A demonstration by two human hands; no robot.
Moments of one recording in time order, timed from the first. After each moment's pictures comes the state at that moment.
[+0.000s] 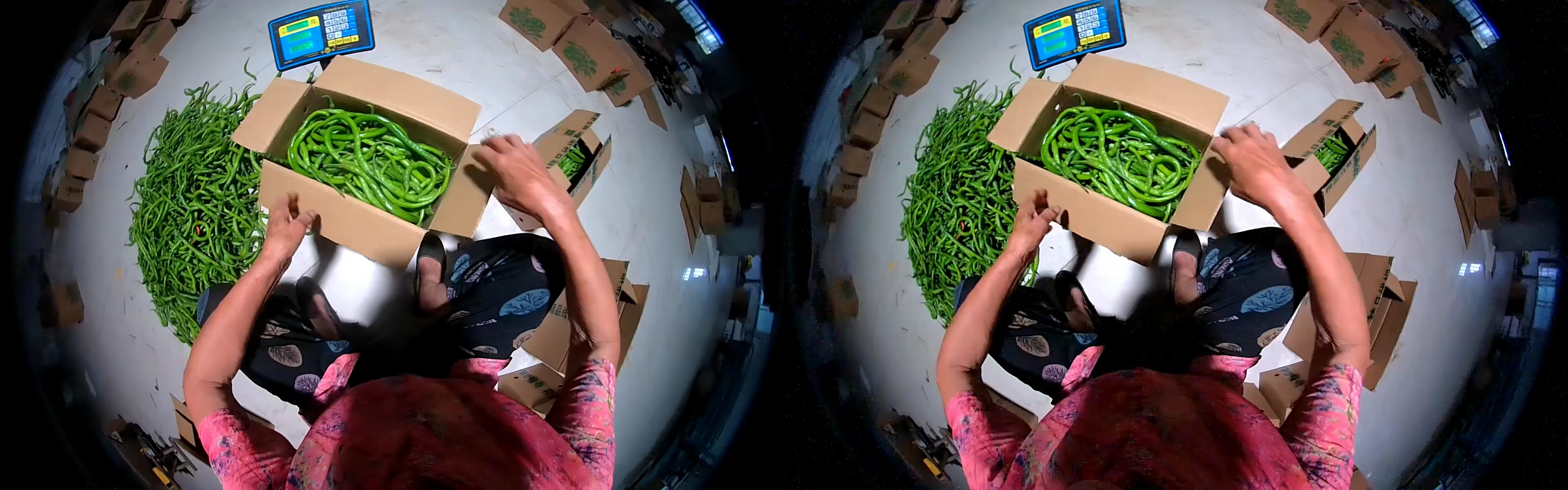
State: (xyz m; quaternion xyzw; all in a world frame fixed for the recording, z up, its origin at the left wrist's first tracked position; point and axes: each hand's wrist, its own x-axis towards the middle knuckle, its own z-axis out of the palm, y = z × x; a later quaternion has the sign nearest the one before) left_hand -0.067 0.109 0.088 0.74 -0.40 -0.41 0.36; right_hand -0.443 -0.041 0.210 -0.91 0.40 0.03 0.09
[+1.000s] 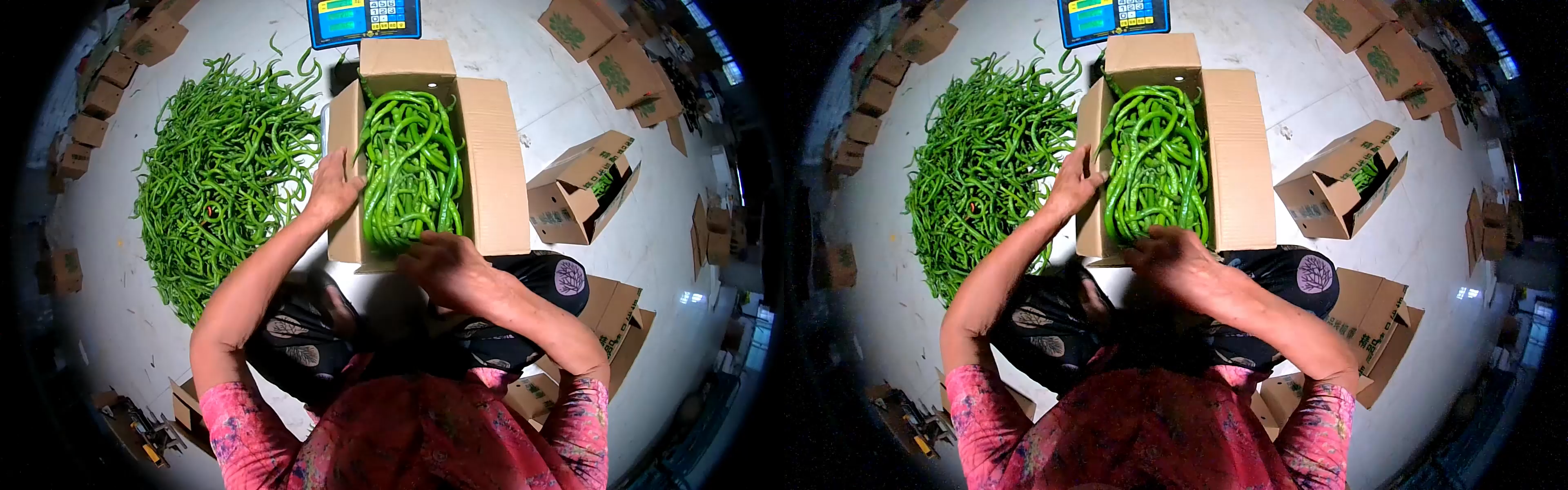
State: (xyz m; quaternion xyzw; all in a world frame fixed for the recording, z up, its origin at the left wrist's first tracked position) left_hand -0.066 0.044 0.079 0.75 -0.54 -0.30 0.24; right_hand -0.323 0.059 0.174 -0.97 0.13 -0.11 0.20
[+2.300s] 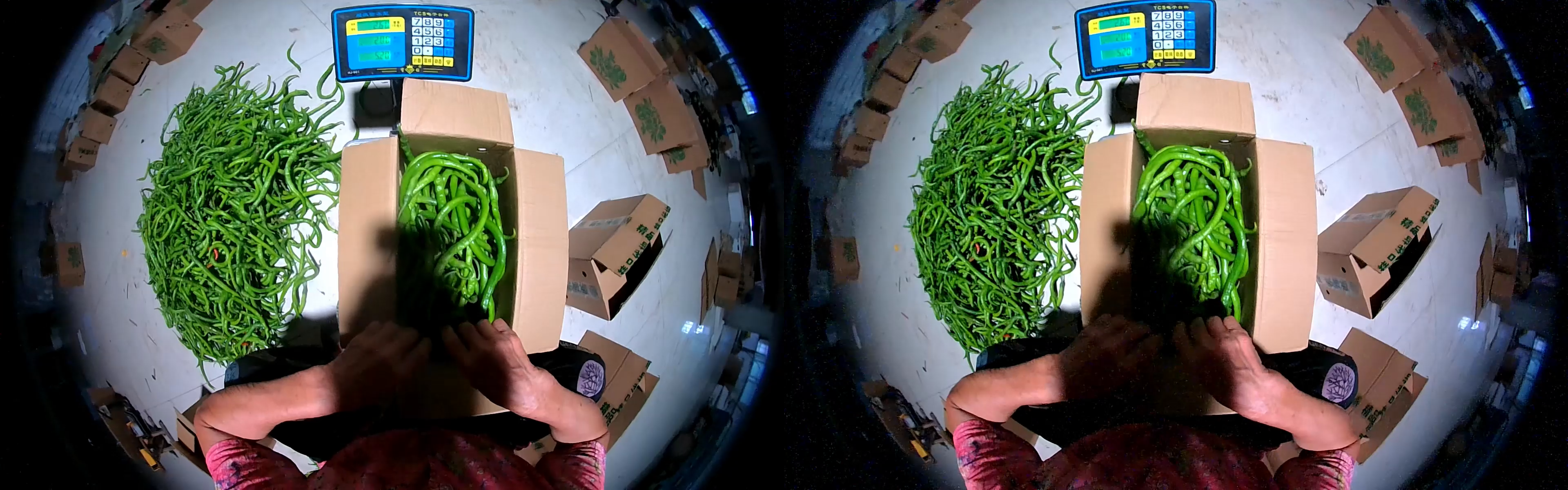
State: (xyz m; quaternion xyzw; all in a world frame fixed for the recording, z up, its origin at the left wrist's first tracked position) left_hand -0.092 0.100 0.153 0.48 -0.81 -0.31 0.12; right_hand -0.307 0.016 0.182 -0.96 0.21 0.12 0.15
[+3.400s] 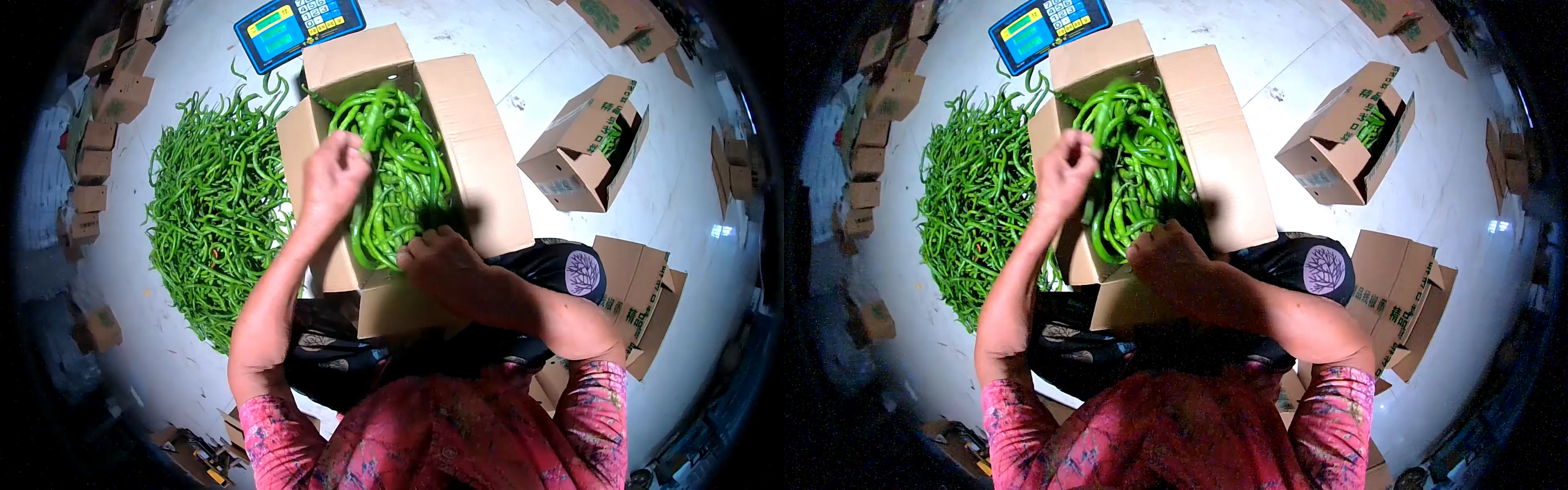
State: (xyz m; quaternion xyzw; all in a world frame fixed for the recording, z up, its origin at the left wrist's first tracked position) left_hand -0.115 -0.019 0.110 0.66 -0.57 -0.32 0.38; right_hand -0.336 0.040 0.153 -0.97 0.22 0.04 0.11
